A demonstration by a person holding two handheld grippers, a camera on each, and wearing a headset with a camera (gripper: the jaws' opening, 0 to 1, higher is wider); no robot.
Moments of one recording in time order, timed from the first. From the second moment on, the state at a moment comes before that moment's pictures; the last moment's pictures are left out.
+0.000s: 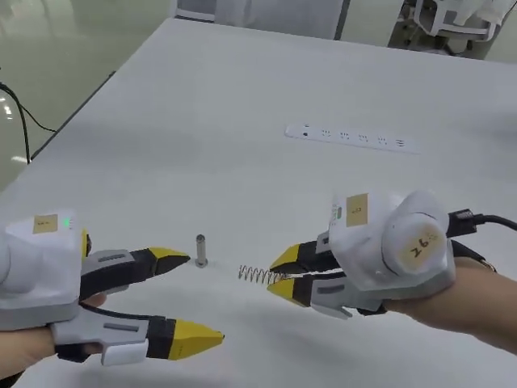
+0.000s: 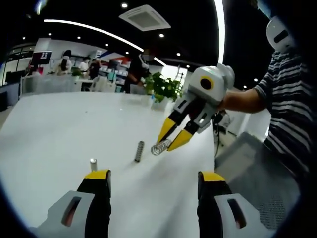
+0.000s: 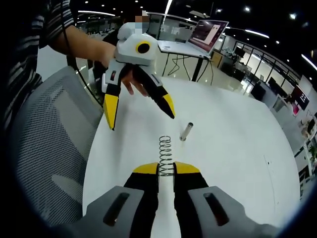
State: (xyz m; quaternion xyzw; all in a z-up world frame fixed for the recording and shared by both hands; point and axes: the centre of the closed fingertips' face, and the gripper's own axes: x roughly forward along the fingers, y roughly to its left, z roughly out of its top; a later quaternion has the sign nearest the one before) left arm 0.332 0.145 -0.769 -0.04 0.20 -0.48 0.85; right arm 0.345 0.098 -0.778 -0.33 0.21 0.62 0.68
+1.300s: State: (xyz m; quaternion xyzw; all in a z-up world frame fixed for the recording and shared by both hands) left arm 0.330 0.091 -0.768 0.00 0.17 -0.57 0.81; right arm 0.327 0.092 -0.780 -0.35 0.20 0.63 0.67
